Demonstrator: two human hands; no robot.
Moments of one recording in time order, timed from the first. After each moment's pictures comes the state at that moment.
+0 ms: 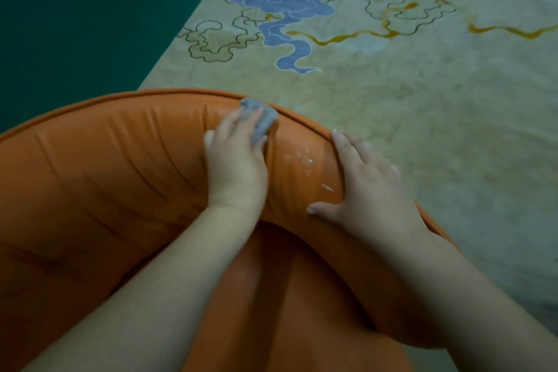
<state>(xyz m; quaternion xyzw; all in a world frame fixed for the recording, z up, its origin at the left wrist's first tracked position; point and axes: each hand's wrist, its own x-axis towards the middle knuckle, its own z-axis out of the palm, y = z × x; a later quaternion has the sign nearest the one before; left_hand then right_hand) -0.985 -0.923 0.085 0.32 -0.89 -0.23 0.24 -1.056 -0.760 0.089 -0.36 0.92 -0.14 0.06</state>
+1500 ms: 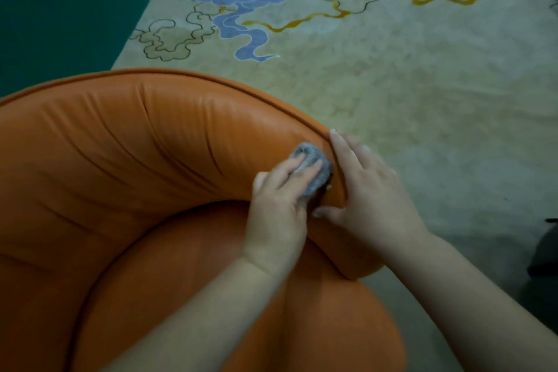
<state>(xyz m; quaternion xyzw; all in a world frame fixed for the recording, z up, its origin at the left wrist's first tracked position) -0.939 -0.782 0.062 0.08 -0.93 -0.31 0.19 -1.016 -0.653 0.079 -0.32 0.93 -0.15 0.06</state>
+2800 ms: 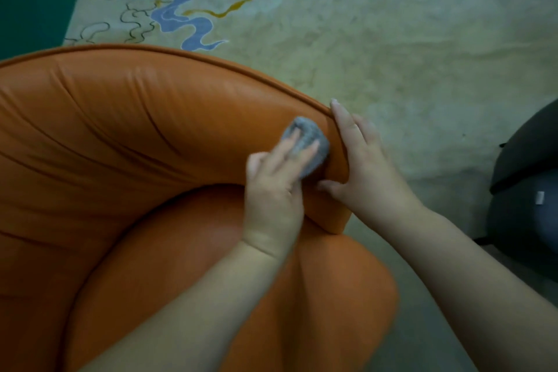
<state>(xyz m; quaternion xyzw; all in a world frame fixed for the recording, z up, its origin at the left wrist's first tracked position) -0.915 -0.734 0.032 -0.02 -0.93 -0.29 0.23 -0.975 -0.596 0.040 -0.20 0.93 -0.30 0.04</state>
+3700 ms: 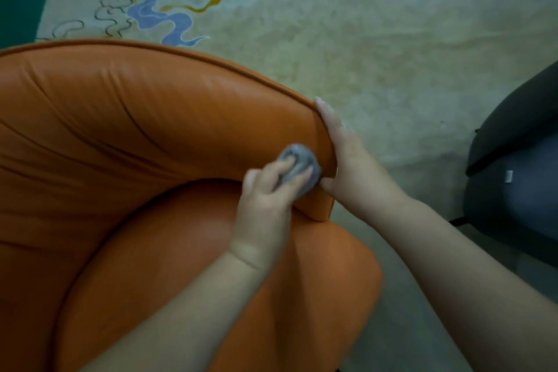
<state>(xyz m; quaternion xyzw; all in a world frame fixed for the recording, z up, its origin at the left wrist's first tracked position) -0.888 -0.724 0.011 -0.06 -0.95 -0.27 0.17 -0.965 -0.579 0.035 -0.17 0.92 -0.35 0.10</state>
